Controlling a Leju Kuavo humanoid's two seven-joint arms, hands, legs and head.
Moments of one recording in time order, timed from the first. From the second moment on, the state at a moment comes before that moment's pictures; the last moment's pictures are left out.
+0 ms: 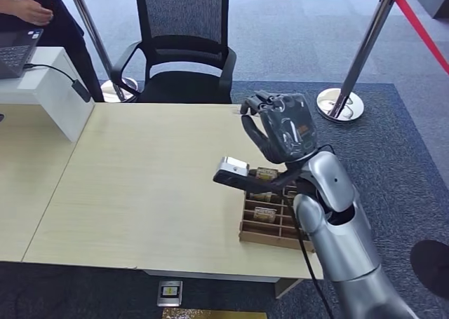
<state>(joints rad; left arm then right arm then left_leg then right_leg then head) -0.11 -0.18 1.10 -0.22 -1.04 0.04 -0.12 -0.56 0.05 0.49 -1.38 1.23 -0.17 -0.27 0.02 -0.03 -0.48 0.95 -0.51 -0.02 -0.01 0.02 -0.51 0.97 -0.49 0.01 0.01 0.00</state>
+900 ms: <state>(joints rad) -0.12 -0.19 1.09 -0.22 -1.09 0.04 -0.08 -0.86 0.33 0.63 -0.96 1.18 -0.21 -0.30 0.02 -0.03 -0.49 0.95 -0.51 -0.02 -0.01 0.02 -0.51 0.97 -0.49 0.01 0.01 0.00</state>
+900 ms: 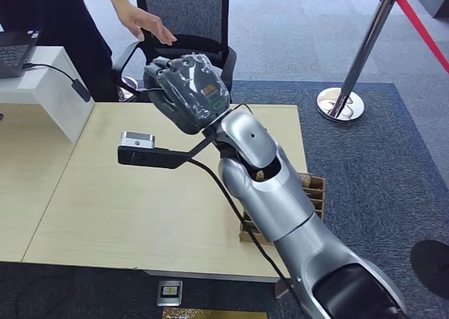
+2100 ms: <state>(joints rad) -0.14 -0.19 1.09 -0.21 -1.12 0.05 -0.07 -0.92 0.35 0.74 -0.77 1.07 -0.30 -0.29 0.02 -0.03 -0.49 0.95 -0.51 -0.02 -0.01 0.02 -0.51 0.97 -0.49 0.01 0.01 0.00</state>
